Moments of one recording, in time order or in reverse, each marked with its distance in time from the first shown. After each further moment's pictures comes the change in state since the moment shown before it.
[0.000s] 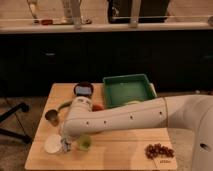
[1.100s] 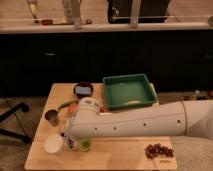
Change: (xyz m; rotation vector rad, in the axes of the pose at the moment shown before) arm 0.009 0.000 -0.042 0.105 0.067 0.034
